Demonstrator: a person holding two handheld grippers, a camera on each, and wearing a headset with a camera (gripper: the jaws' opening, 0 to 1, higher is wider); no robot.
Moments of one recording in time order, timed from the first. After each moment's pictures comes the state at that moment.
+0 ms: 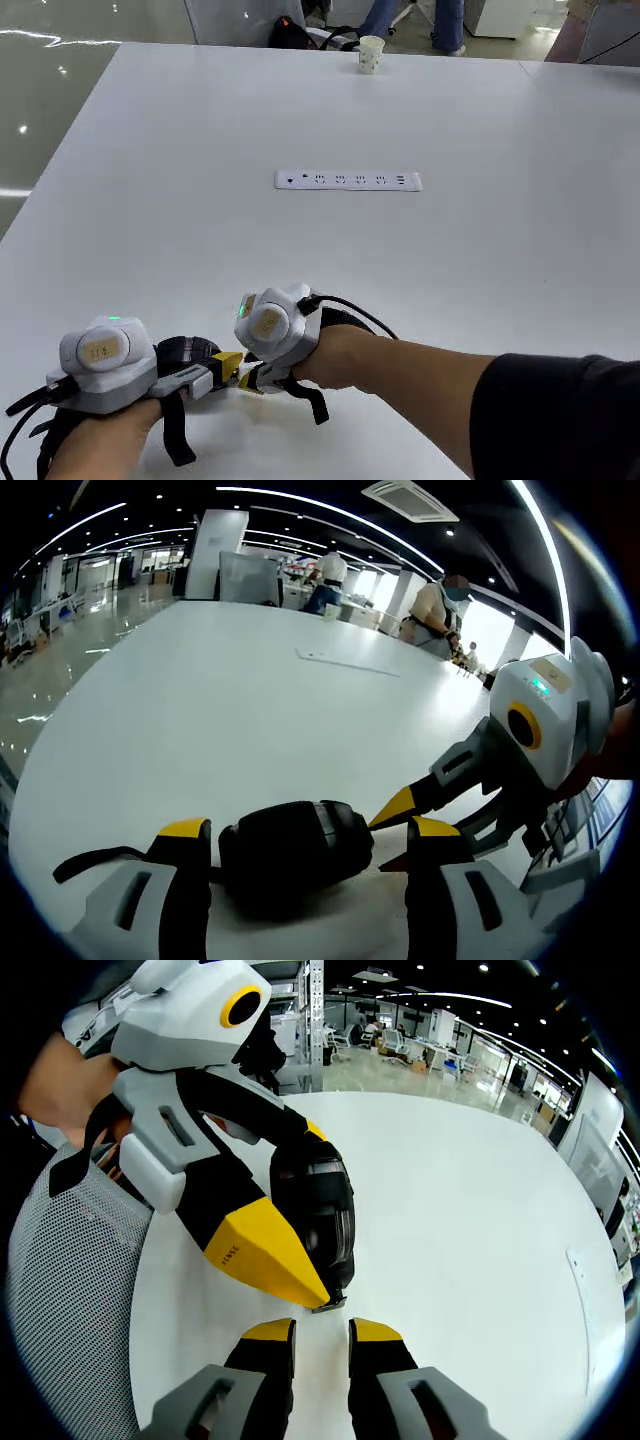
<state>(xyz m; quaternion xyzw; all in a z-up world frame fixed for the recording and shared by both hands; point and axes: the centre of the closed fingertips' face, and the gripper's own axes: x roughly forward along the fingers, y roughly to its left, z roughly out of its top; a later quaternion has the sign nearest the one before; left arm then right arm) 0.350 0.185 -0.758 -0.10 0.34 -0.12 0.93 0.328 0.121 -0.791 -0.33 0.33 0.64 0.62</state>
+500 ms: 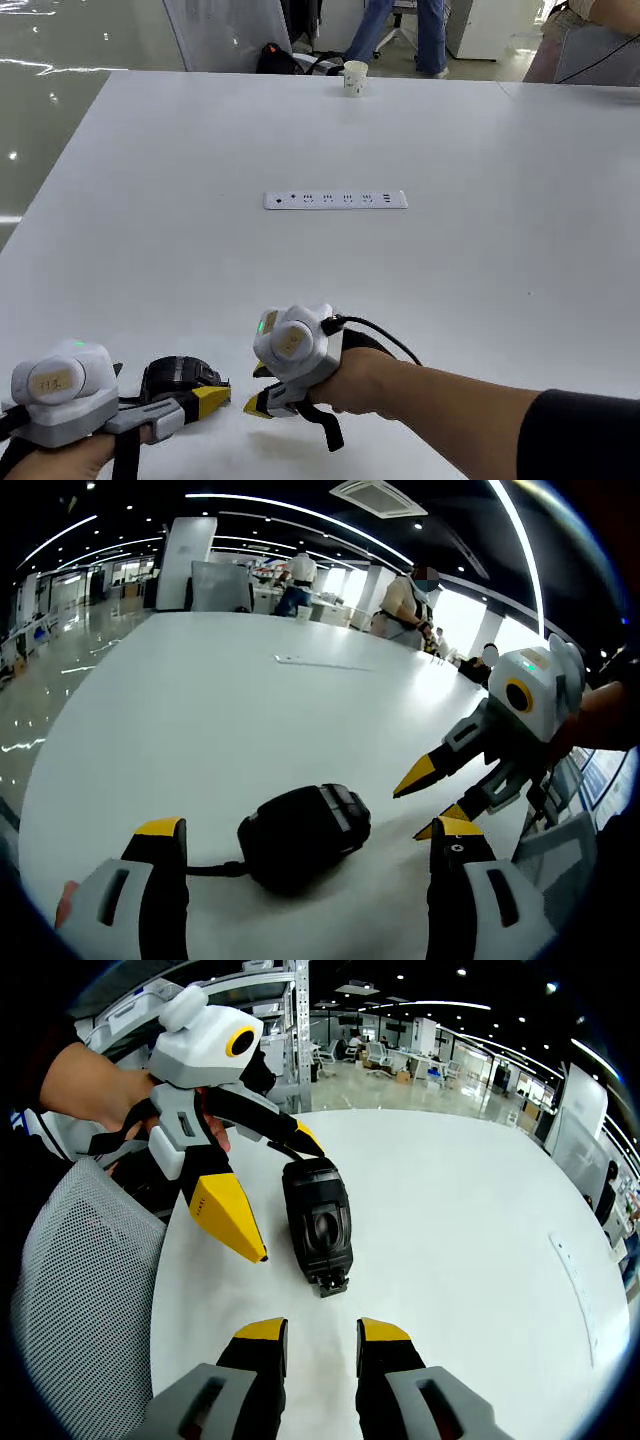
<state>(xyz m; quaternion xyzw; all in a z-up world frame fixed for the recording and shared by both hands) 0.326 0.190 -0.745 -0.06 0.33 -0.19 0.92 0.320 0.099 -0.767 -0.29 0.31 0.63 0.65</state>
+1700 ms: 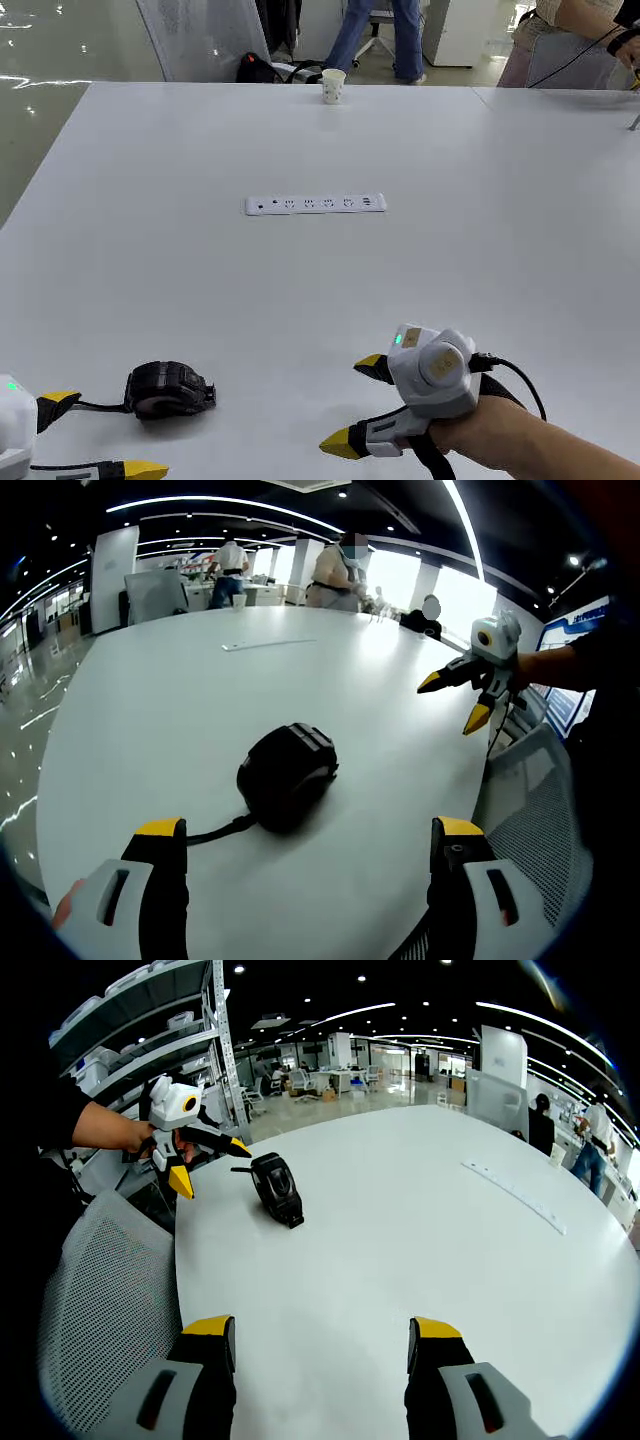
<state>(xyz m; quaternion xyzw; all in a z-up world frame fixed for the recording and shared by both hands) 0.273 0.203 -0.737 0.02 0.34 -0.31 0.89 0.305 -0.038 -0.739 -0.16 0.33 0.54 0.76</state>
